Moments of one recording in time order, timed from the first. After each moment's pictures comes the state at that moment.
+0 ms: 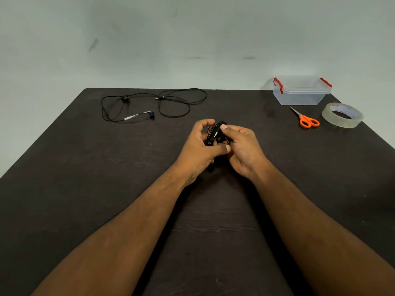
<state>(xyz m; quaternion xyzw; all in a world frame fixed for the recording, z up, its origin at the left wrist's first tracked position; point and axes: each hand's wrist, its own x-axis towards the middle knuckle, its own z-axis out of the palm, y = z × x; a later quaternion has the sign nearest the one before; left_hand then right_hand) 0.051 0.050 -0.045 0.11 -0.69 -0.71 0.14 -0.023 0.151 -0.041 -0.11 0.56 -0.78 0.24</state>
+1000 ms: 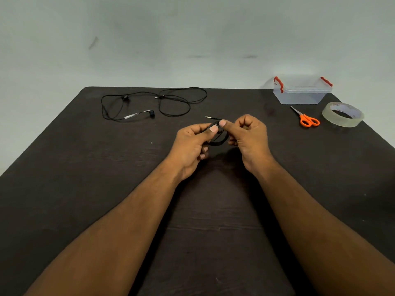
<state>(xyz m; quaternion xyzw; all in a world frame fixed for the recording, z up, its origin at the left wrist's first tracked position) 0.048 0.039 -0.039 0.15 -0.57 -0.80 0.14 -0.032 0.155 -0.040 -0.14 0.68 -0.72 0.04</state>
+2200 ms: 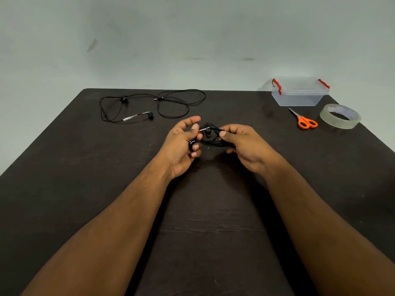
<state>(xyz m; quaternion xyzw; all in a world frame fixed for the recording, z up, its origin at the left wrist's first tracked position) 0.044 0.014 -0.043 0.14 -0.49 -0.85 0.11 -0.037 0.161 -0.034 -0.21 0.72 -0.62 0.22</state>
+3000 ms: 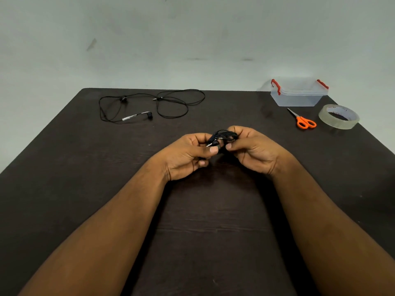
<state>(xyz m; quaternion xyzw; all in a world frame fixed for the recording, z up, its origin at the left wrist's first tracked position) 0.055 0.018 -0.041 0.01 -0.55 -0.83 -0.08 -0.047 0.186 -0.033 -0.28 0.52 -0.71 0.39</state>
